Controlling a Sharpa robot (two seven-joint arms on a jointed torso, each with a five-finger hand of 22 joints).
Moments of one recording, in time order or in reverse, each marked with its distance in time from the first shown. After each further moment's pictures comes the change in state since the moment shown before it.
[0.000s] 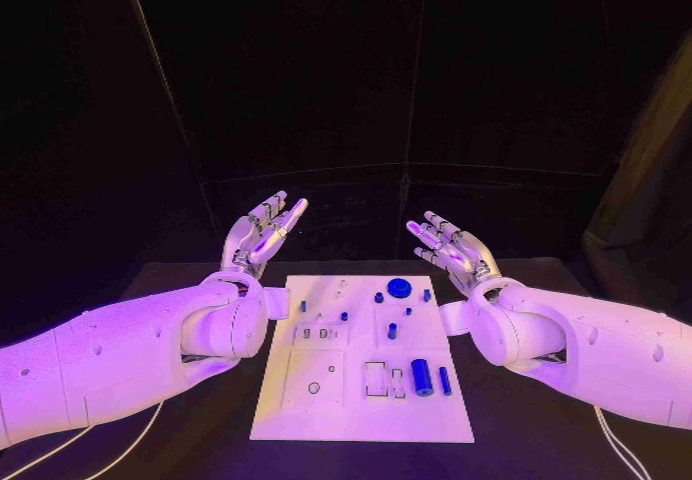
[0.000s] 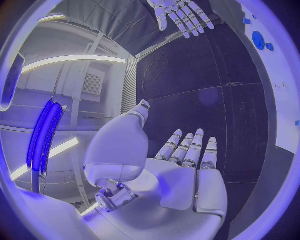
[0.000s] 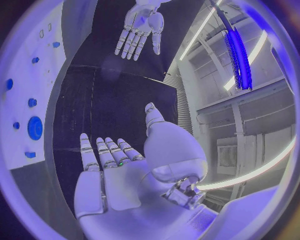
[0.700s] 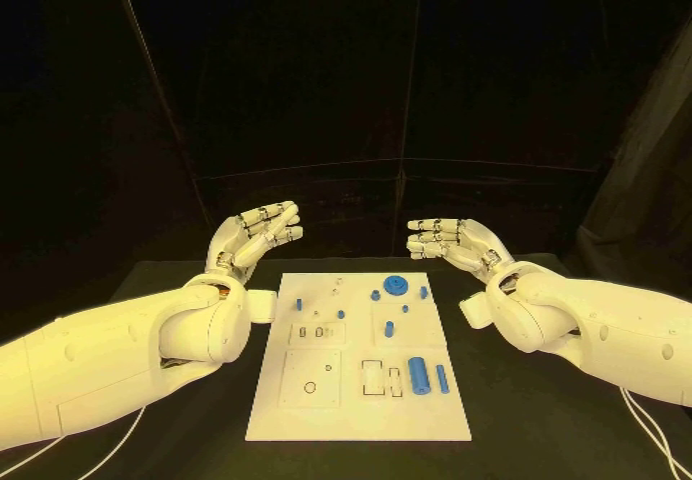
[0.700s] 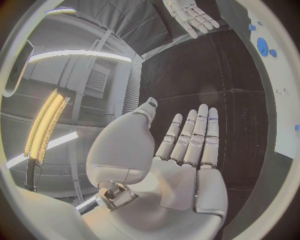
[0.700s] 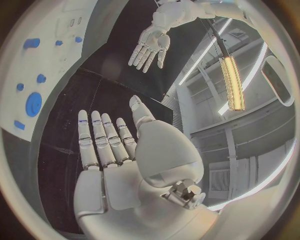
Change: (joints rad) left arm 0.000 -0.053 -0.002 0.016 0.012 0.111 0.028; left_hand 0.117 0.027 0.015 -0.039 0.003 0.414 0.040 0.092 0.046 0.598 0.060 0.124 0.051 0.548 0.016 0.157 0.066 0.029 0.567 0.013 0.220 0.107; right arm 0.031 -0.040 -0.005 -0.092 -0.303 0.132 -0.036; right_hand 0.245 0.017 0.043 -0.178 0.000 0.530 0.046 0.102 0.050 0.614 0.041 0.111 0.039 0.626 0.018 0.128 0.042 0.086 0.421 0.003 0.203 0.087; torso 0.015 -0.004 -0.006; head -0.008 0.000
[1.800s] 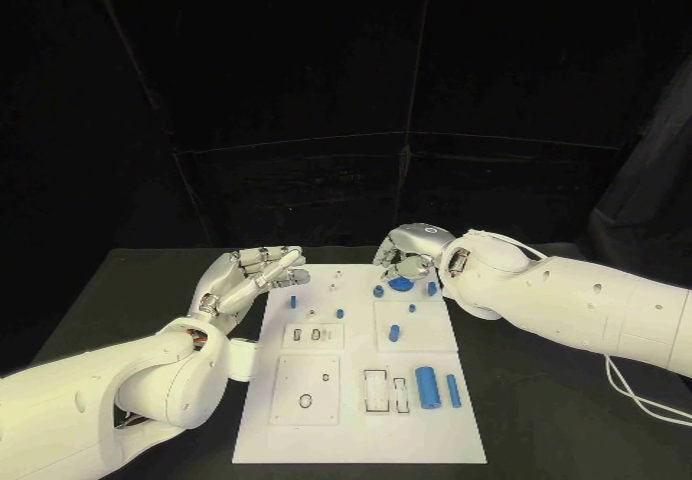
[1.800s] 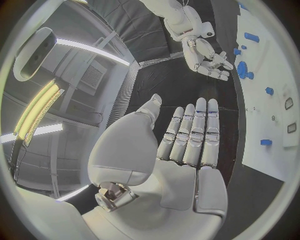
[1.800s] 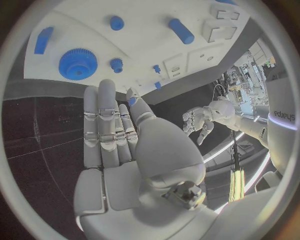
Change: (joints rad) left arm -0.007 -0.080 -0.005 0.155 -0.104 0.126 -0.033; left_hand 0.058 0.018 -0.031 -0.085 0.000 0.182 0.045 -0.011 -0.013 0.157 -0.038 -0.039 -0.015 0.149 -0.040 -0.026 -0.004 0.016 0.184 -0.033 0.014 -0.027; right arm 0.137 0.163 0.005 -0.167 -1.144 0.146 -0.394; right_hand 0.039 -0.034 0.027 -0.134 -0.049 0.381 -0.021 -0.044 -0.001 0.362 -0.111 -0.061 0.003 0.678 -0.172 0.435 0.278 0.015 0.406 -0.177 0.687 0.397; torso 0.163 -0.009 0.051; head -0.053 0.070
